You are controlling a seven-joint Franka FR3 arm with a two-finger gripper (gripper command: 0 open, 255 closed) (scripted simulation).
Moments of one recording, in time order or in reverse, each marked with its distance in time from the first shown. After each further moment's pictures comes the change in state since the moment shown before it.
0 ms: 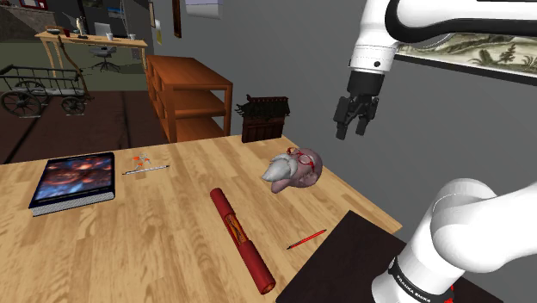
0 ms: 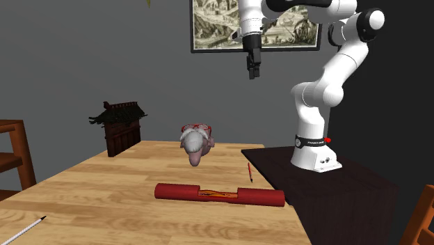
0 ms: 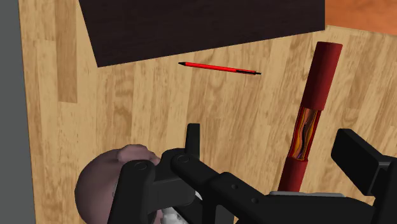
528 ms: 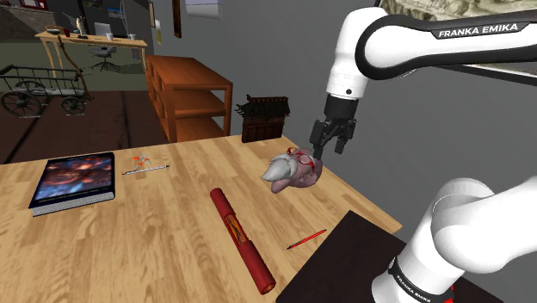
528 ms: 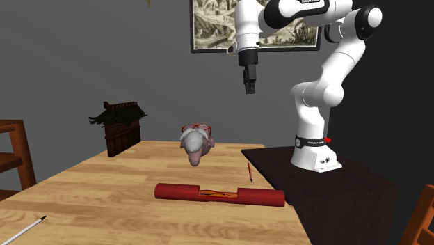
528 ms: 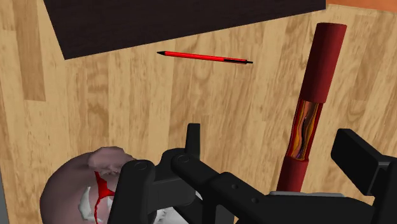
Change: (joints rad) arm 0.021 0.071 0.067 -0.123 0.048 0.215 0.078
